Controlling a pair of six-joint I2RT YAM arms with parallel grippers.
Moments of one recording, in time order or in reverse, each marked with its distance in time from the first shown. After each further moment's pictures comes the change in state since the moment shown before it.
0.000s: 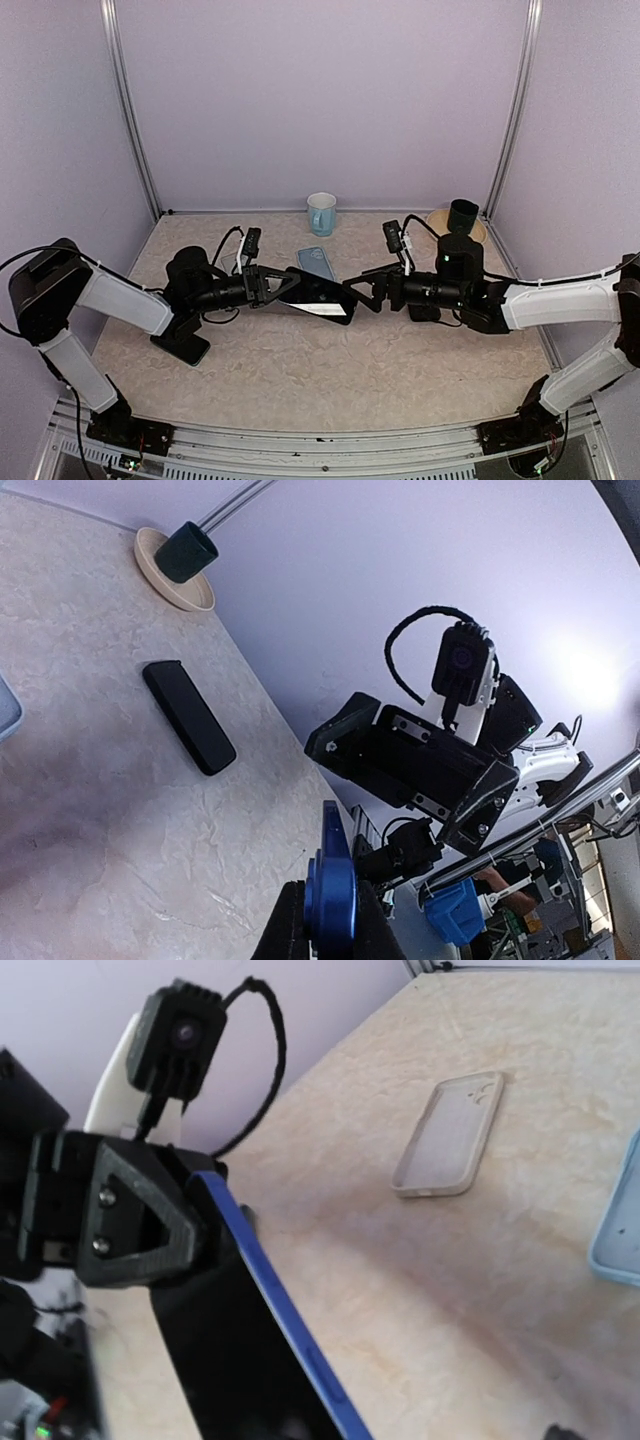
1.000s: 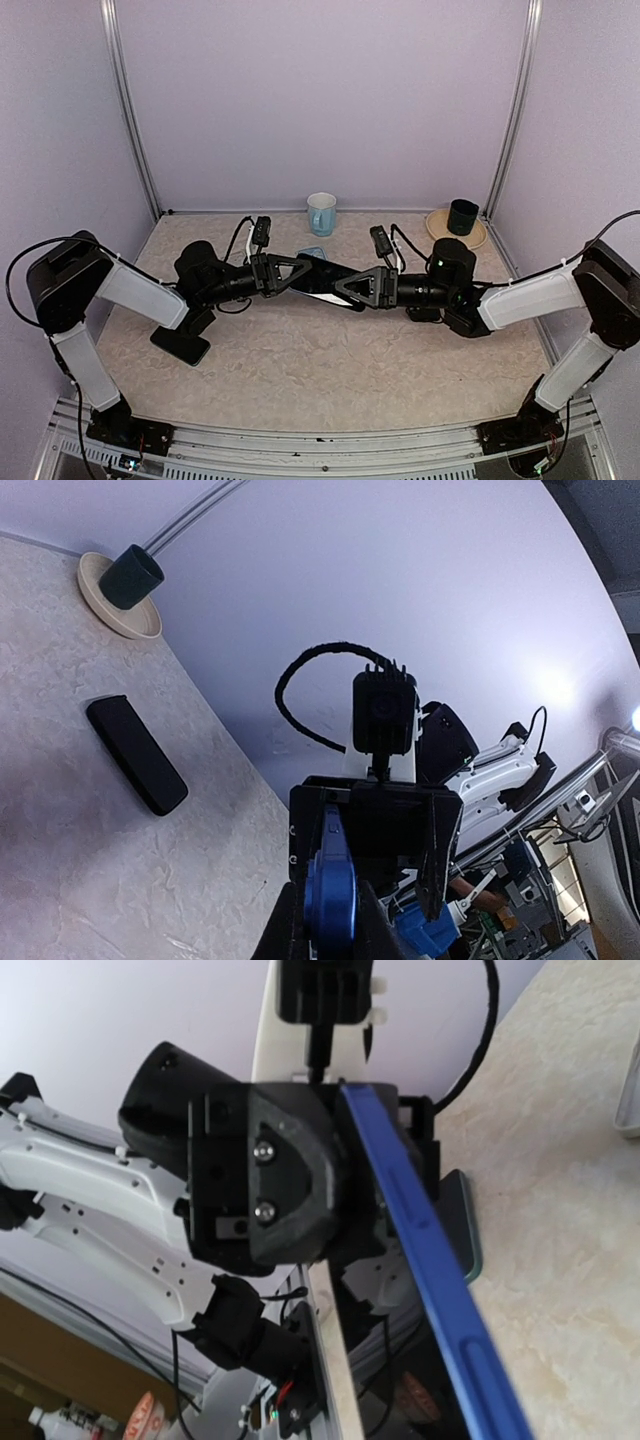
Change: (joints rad) left arm -0.018 0.110 0.101 0.161 0.021 -0.074; right arm -0.021 0.189 -0.008 0.394 -0.332 0.427
